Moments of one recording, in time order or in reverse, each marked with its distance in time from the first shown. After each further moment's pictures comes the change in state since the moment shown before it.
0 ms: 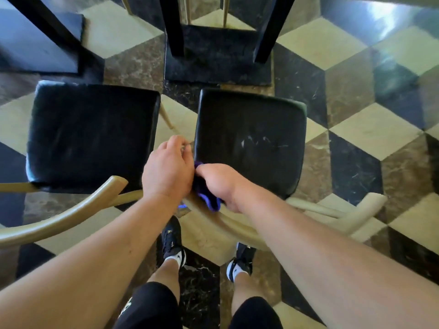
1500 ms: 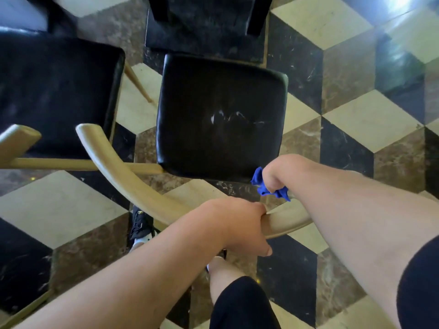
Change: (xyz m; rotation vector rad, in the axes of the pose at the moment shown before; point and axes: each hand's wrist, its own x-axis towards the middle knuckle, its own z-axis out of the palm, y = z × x) left_hand -0.126 0.138 0.137 0.285 -1.108 0.336; right_hand 0.052 0.179 -0.202 -1.453 -0.439 0.646
